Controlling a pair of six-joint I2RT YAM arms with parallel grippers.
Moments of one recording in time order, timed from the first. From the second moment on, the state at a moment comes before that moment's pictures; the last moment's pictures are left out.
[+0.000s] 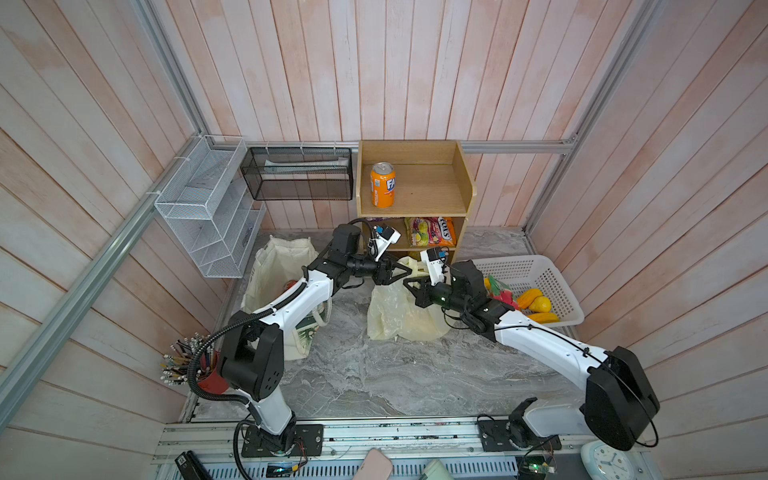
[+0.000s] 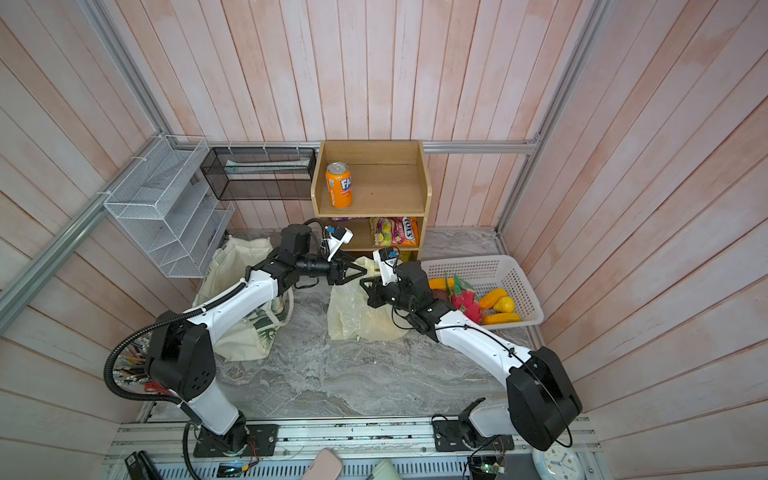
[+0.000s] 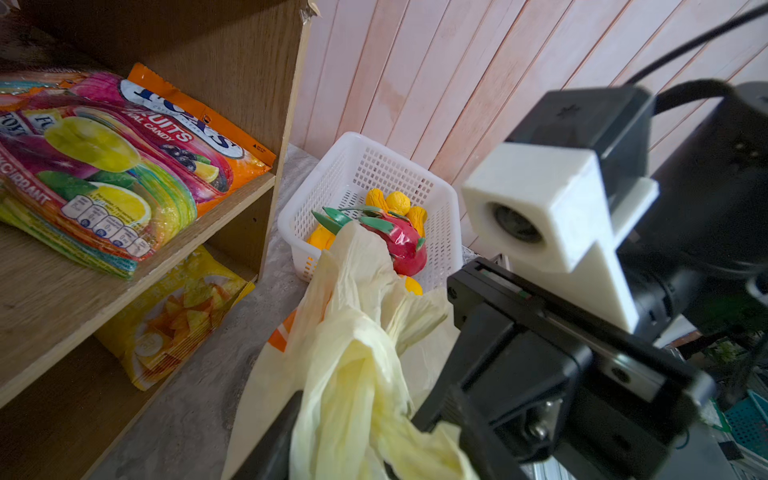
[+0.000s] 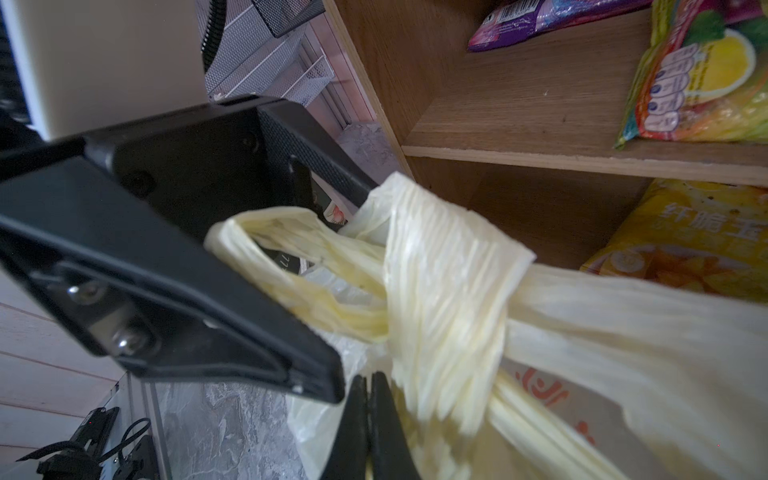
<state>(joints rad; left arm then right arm) -0.44 1.72 1.37 -0.12 0.90 0.00 0.64 1.37 0.89 0.13 -0.30 0.42</state>
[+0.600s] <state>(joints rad) -0.48 1.77 1.45 -0.18 0.86 0.03 0.63 1.37 0.86 0.14 -0.30 0.42</state>
